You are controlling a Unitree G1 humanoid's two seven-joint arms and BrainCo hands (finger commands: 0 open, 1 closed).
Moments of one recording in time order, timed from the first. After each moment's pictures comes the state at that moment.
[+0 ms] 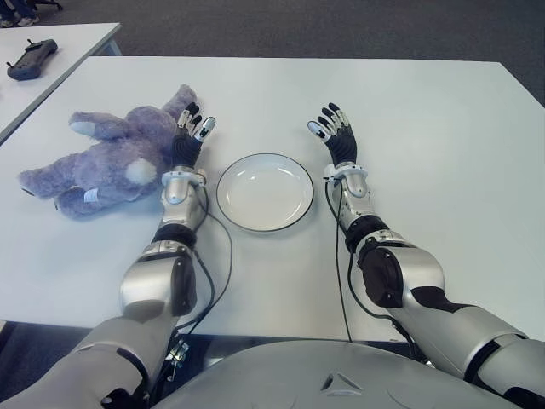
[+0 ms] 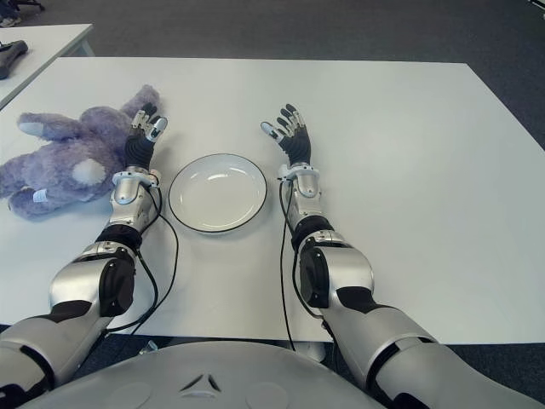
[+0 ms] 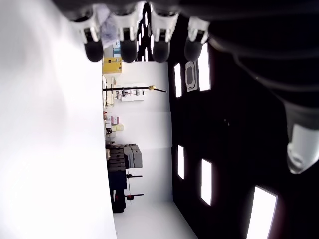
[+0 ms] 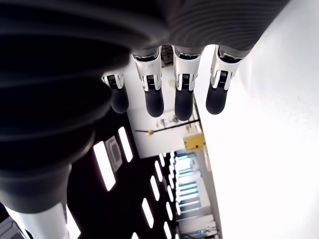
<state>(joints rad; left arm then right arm) -0.60 0.15 0.29 1.15 -0.02 -0.61 -0.08 -0.76 0.07 -0.29 1.24 0.06 -0.55 0.03</state>
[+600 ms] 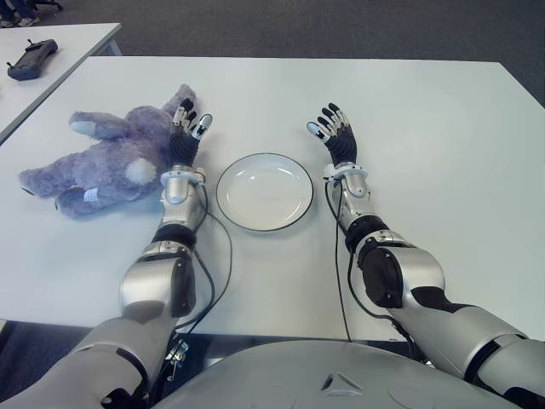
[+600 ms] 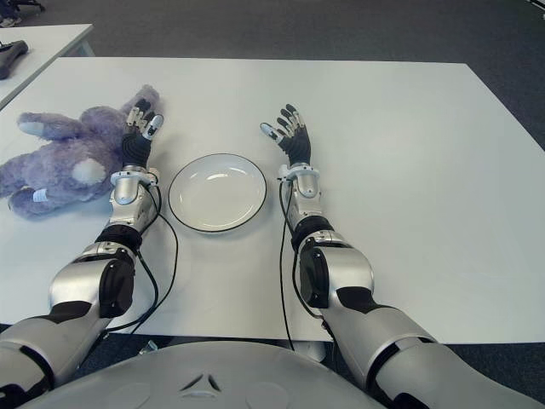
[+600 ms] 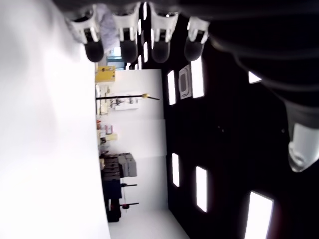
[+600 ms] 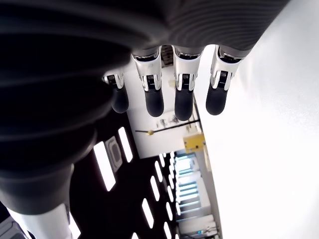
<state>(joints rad) -0.59 0.17 0.26 1.13 -0.02 -0.66 0.00 -0.76 0.07 -0.29 1.25 0.06 -0.55 0.03</state>
